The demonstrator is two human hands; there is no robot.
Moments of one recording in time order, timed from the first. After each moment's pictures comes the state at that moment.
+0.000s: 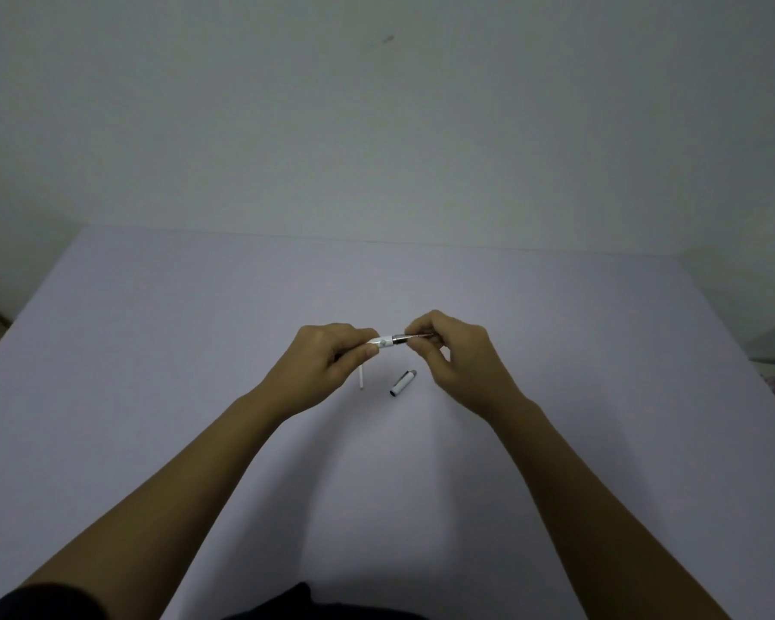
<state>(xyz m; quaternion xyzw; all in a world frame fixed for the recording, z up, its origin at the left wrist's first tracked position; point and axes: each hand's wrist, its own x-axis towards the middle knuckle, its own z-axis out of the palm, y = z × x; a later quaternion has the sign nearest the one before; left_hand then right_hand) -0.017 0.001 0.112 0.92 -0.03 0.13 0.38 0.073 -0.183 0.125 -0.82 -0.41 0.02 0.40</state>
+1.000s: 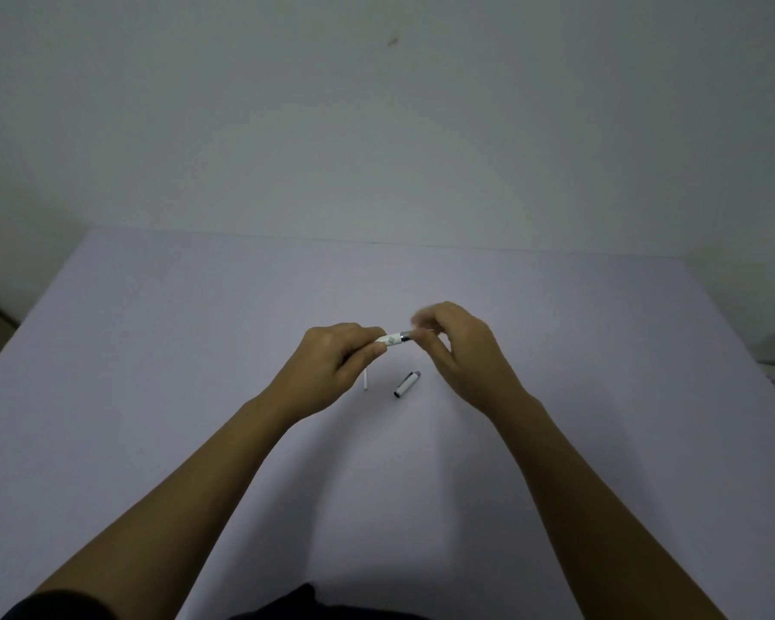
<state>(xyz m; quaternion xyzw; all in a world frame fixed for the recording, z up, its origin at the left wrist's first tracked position) -0.020 -0.007 0.119 0.92 -0.03 0.15 0.37 0.078 -0.178 0.123 -0.84 -0.40 0.01 0.38</state>
